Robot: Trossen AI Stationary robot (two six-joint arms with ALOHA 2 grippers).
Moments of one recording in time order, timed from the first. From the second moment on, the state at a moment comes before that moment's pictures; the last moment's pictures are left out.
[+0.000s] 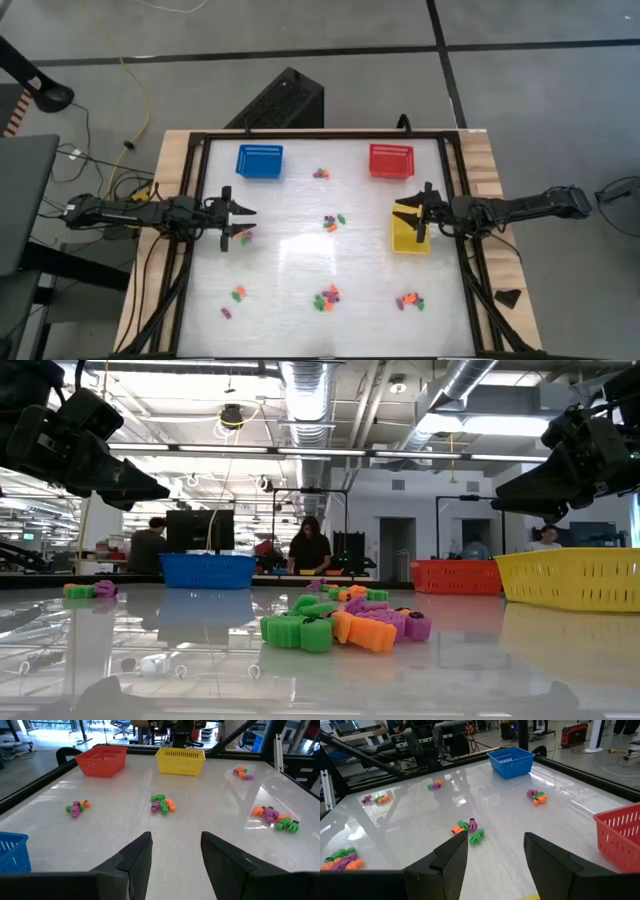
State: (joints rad) left arm -0.05 0.19 0.01 0.05 -0.14 -0.05; right arm 0.10 0.28 0.02 0.04 0.36 0.25
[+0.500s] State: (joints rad) left arm -0.05 0.19 0.01 0.05 -0.14 -0.05; right arm 0.10 0.28 0.02 0.04 0.36 0.21
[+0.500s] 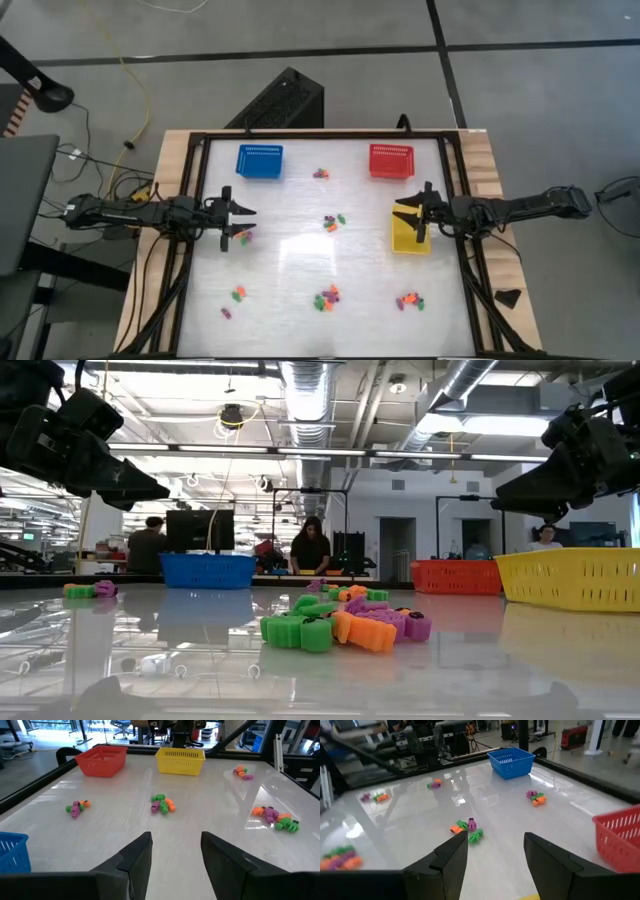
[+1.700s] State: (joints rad) left arm -0.05 0.46 0.18 0.32 -0.15 0.09; right arm 0.07 0.79 0.46 0.35 0.16 0.17
